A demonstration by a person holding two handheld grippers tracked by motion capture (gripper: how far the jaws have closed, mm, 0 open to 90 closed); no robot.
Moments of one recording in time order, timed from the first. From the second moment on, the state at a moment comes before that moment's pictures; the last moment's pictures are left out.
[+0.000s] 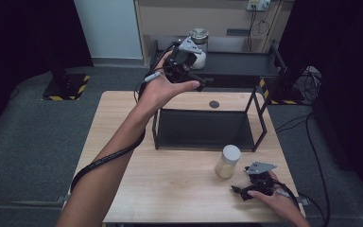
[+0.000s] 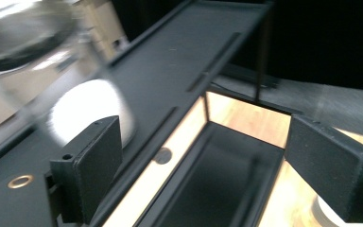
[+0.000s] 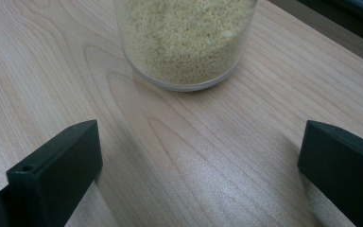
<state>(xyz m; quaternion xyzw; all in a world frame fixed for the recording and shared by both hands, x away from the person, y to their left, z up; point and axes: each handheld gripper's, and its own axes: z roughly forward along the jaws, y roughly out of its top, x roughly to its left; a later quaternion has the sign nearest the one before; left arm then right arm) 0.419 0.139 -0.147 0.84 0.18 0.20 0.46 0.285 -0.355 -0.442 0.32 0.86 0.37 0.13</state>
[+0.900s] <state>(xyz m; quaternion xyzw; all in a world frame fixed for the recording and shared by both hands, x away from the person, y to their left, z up) 0.422 0.141 -0.248 0.86 0.17 0.16 0.46 0.284 -0.355 -0.443 0.32 0.86 0.37 0.13</state>
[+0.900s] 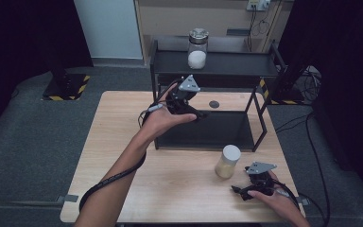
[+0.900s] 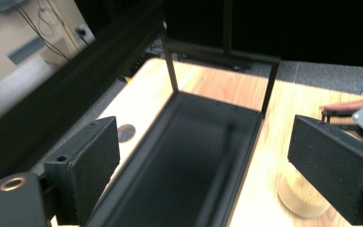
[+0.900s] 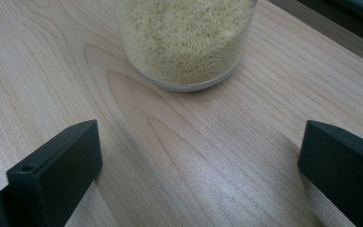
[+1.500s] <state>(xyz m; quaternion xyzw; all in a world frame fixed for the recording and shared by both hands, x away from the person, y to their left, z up) 0.400 0.124 -0.324 0.87 0.22 0.14 0.41 0.282 -0.354 -0.443 0.32 0.86 0.37 0.13</state>
